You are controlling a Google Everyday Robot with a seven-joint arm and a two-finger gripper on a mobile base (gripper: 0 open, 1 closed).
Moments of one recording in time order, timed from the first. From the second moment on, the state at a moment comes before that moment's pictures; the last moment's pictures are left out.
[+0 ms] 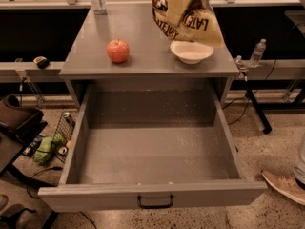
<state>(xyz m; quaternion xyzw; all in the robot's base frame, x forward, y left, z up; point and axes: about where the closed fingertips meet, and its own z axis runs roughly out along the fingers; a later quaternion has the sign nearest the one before) 0.638 -0.082 1.060 -0.49 0.82 -0.13 0.26</state>
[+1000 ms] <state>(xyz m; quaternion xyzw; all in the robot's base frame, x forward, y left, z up) 0.771 -0.040 1.076 -0.48 0.77 -0.12 0.40</state>
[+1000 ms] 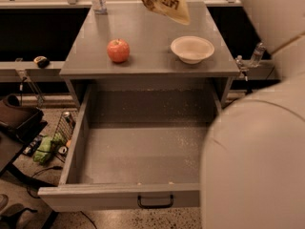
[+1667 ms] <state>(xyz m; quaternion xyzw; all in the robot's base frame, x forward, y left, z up) 0.883 0.005 1.040 -0.38 0.79 -0.08 0.48</state>
